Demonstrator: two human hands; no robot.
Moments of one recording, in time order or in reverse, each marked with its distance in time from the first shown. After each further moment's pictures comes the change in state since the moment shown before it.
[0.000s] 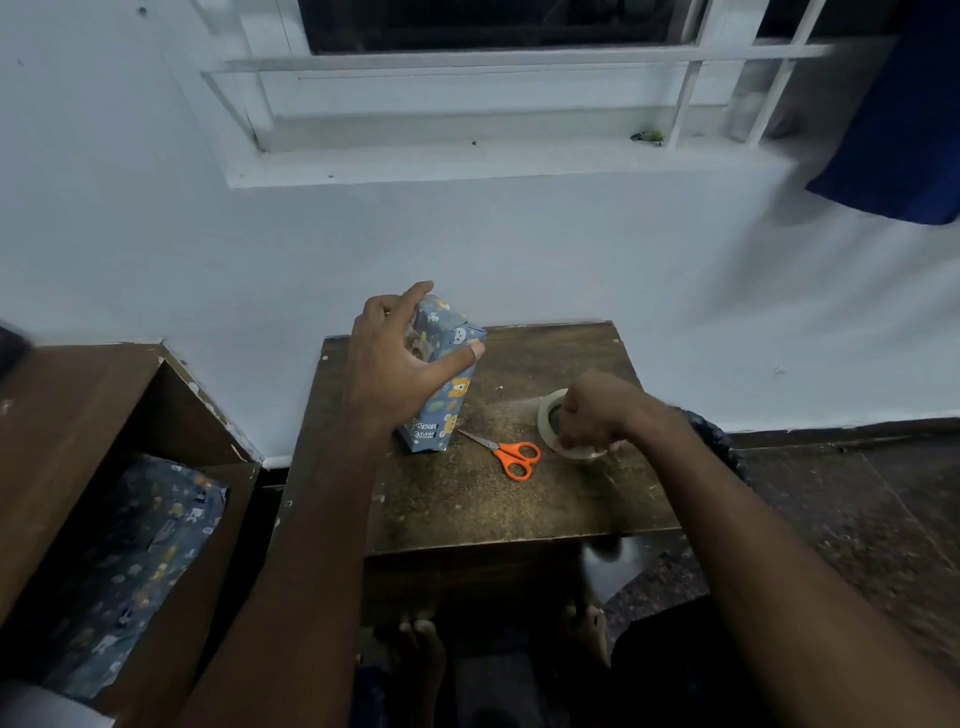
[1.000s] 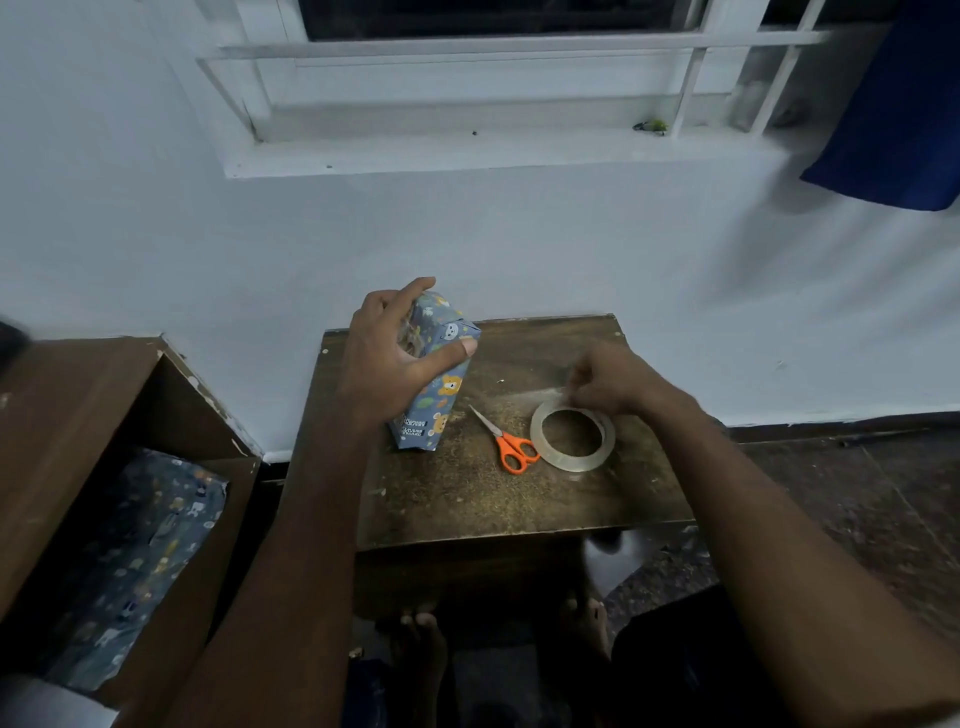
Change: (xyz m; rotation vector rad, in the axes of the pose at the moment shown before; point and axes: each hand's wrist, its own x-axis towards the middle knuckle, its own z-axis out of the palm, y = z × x) left_hand -0.001 -0.010 -0.007 -0.097 -0.096 0.002; right_hand 0.035 0.029 0.001 0.138 0.190 -0.079
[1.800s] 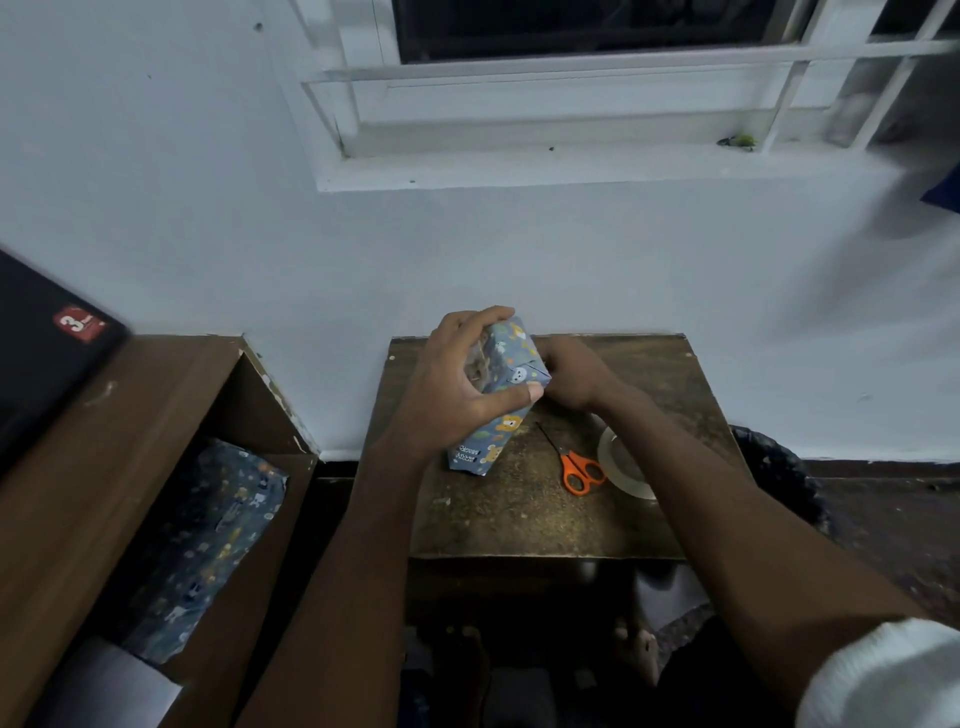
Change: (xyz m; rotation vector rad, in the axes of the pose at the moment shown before) left_hand -0.016 -0.003 -0.015 -0.104 -0.081 0.118; right_hand 0.055 -0.096 0.037 0.201 0.045 -0.423
